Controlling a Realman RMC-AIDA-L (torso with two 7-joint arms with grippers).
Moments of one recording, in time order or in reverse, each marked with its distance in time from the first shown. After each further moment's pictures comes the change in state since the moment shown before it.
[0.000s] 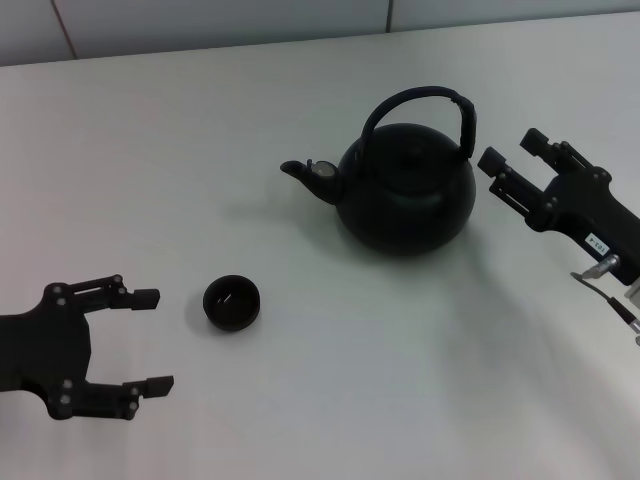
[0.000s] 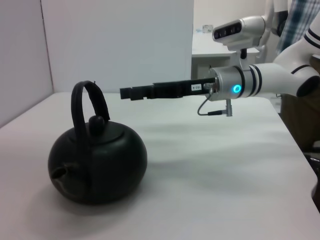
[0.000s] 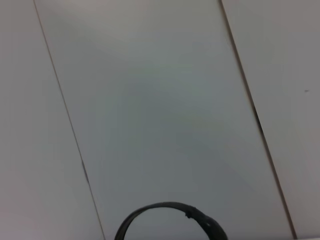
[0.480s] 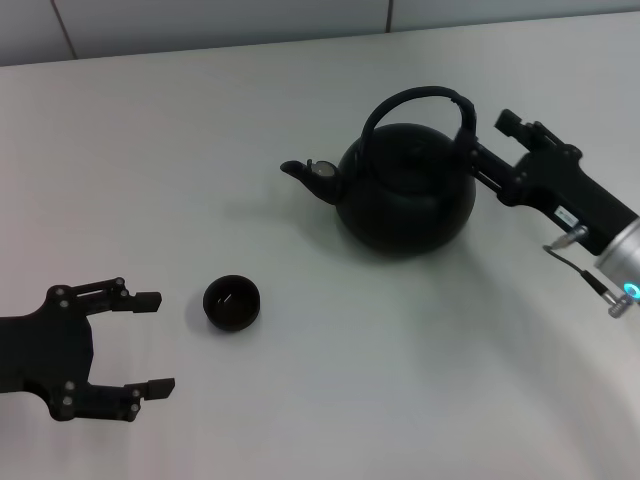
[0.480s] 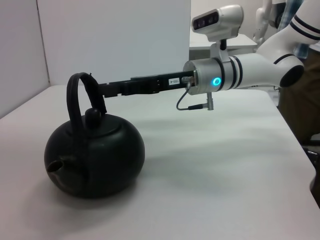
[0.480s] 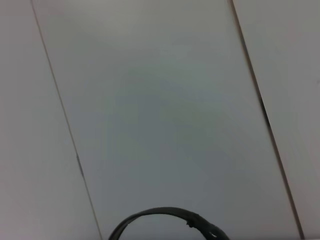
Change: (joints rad) left arm -0.002 -0.008 -0.008 0.009 0.025 -0.003 0.000; right arm 0.080 0.000 0.017 0.027 0.000 0.104 -0.002
